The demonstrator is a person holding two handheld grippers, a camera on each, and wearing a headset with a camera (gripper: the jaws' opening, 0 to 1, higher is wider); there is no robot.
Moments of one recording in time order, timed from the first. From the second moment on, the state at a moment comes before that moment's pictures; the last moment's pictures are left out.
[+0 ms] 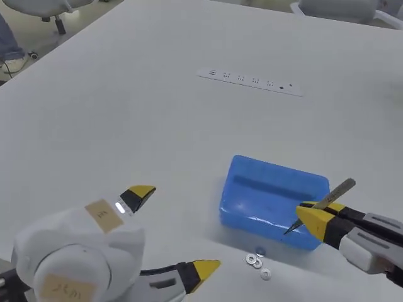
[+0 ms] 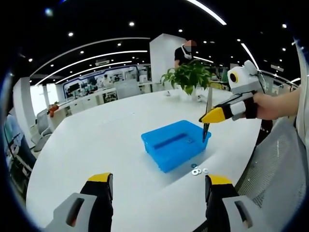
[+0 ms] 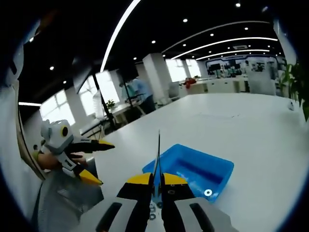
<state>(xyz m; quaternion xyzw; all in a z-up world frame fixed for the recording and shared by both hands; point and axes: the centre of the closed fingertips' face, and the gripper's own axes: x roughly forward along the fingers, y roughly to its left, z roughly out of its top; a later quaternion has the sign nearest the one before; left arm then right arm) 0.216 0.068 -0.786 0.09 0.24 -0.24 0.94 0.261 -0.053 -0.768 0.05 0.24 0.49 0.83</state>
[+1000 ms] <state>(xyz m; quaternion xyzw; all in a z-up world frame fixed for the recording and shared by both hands) 0.216 0.070 -0.786 0.09 0.24 -0.24 0.94 0.244 -0.012 -0.827 -0.03 0.28 0.55 0.79</state>
